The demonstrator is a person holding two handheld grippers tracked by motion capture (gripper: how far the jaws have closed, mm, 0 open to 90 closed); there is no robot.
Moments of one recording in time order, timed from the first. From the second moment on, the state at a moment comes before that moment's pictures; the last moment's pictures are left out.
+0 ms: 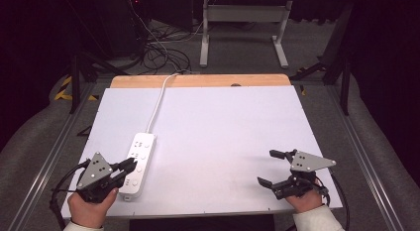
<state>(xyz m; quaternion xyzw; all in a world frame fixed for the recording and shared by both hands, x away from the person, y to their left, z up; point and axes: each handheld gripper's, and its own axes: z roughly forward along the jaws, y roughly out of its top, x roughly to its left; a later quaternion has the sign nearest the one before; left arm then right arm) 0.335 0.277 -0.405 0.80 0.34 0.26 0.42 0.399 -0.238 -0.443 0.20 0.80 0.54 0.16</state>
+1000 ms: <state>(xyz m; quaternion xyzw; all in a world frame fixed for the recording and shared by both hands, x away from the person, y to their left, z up) 0.359 0.272 -0.405 0.87 0.36 0.14 0.30 0.399 -0.237 -0.444 0.20 0.81 0.53 0.16</state>
